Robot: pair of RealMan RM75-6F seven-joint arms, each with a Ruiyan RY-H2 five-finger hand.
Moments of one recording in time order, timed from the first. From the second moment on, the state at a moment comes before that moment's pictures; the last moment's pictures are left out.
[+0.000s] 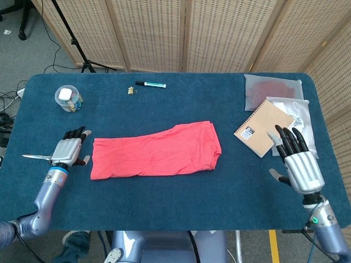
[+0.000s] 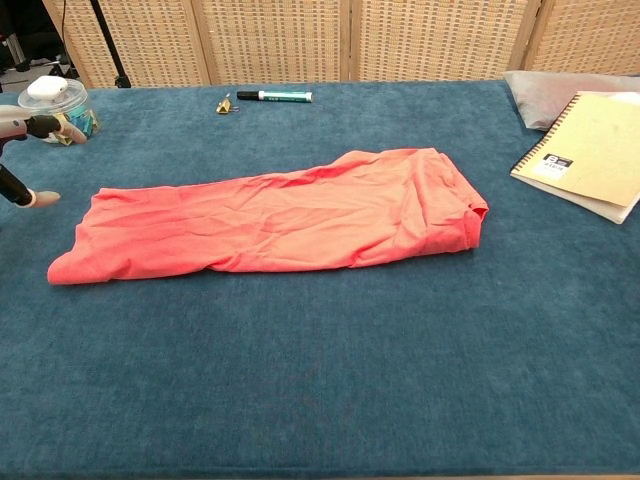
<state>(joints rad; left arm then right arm) -0.65 -1.34 -0.14 -1.55 0.76 0.97 0.37 0.34 -1.12 0.01 -1.64 -1.56 1.57 -0.07</state>
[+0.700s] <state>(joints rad) -0.76 -1.51 -0.21 -1.31 0.60 0.87 0.41 0.25 -1.11 0.03 -1.59 -1.62 1.60 0.04</state>
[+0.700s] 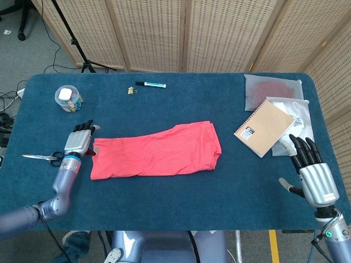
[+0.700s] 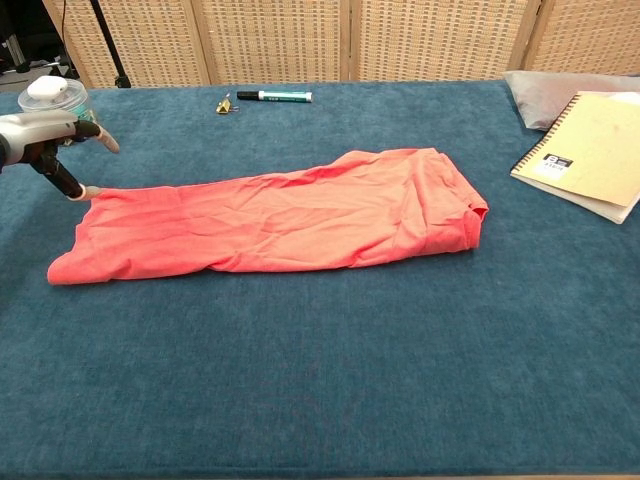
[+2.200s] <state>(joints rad) -0.83 -1.67 -0.22 -1.10 0.41 0.86 0.56 0.23 -1.10 0.07 -1.60 -1.64 1.55 0.07</state>
